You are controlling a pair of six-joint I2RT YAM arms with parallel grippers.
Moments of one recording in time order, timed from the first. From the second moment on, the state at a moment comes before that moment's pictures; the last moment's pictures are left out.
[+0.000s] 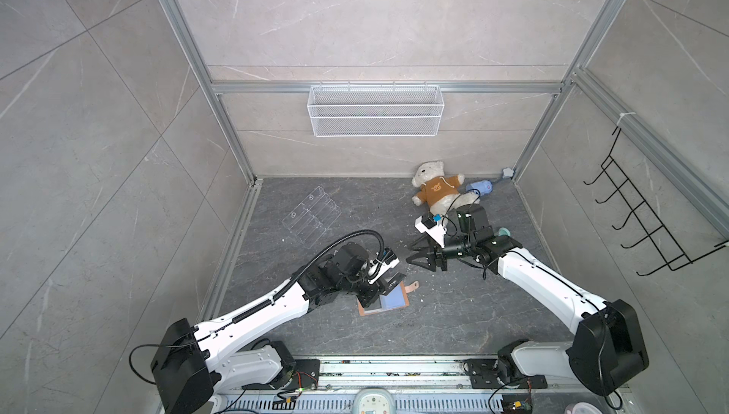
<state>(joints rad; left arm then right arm) -0.90 1.18 0.87 -0.49 0.28 0.11 0.39 1.35 0.95 -0.37 -1.00 -0.42</state>
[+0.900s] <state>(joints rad) -0.90 1.18 0.90 -0.55 0.29 0.29 0.56 1.34 0.91 -0.48 -0.97 -0.65</state>
